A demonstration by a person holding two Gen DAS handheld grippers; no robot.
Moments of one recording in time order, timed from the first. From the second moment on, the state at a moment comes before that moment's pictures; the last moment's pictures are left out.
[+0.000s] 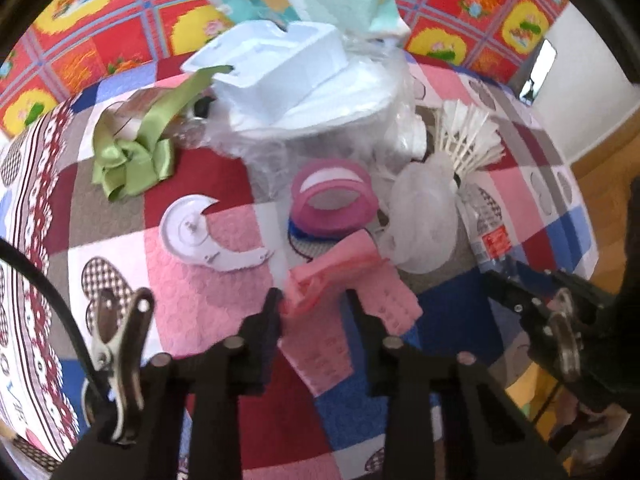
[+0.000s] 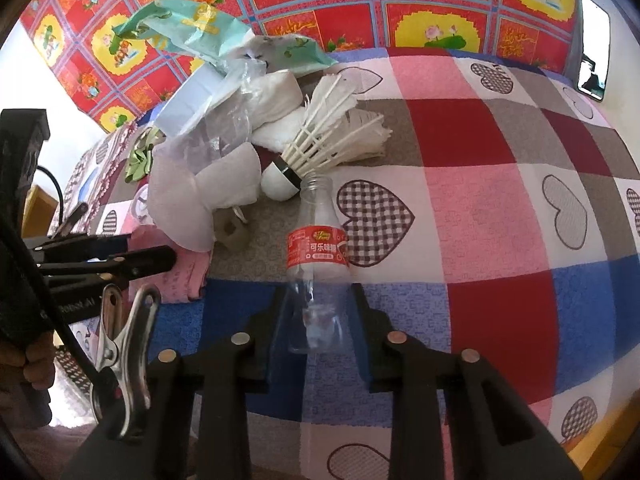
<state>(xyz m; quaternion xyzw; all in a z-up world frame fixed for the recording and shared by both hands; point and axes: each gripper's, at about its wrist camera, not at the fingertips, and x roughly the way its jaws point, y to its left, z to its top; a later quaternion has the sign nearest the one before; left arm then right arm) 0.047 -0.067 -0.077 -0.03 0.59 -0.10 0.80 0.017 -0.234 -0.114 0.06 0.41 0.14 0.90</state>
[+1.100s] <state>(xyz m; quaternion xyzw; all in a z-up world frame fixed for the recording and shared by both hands) 0.039 -0.093 -0.079 -0.01 0.57 -0.10 0.81 0.013 -0.236 -0.118 0.06 0.41 0.20 0.89</state>
